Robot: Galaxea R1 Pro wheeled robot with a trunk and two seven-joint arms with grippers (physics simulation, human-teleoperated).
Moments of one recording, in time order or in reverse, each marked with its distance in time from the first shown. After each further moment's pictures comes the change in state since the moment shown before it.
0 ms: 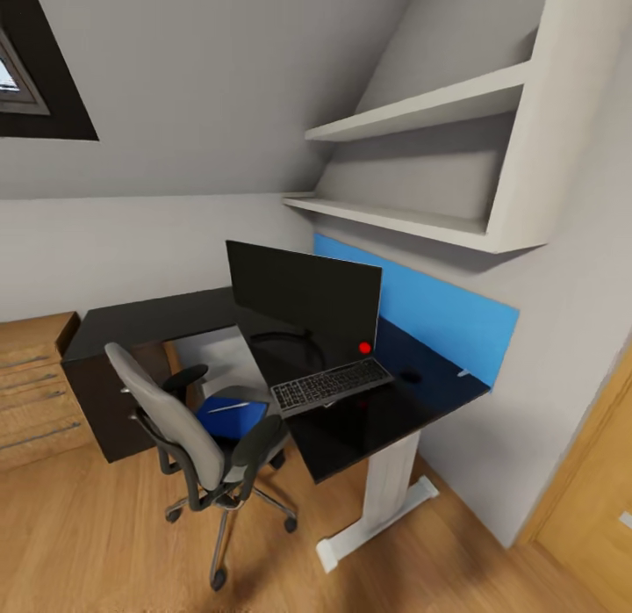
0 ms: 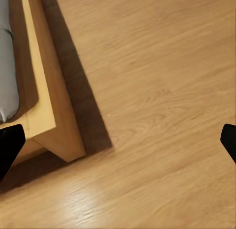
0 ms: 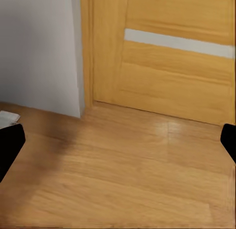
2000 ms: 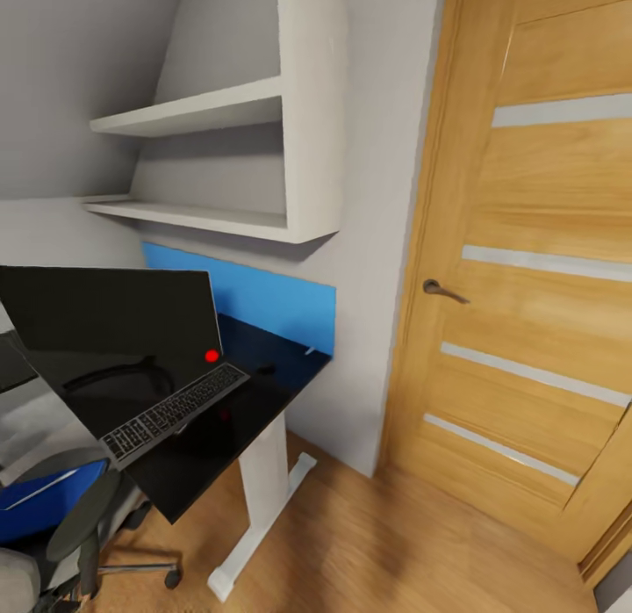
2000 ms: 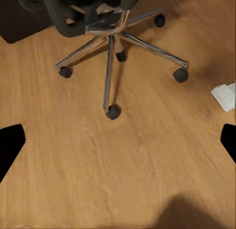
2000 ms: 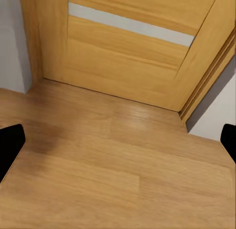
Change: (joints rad) left arm 0.000 -0.078 -0.033 0.154 -0.807 0.030 -0.246; right arm 0.000 0.032 0.017 0.122 0.479 -0.007 -0.035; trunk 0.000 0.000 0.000
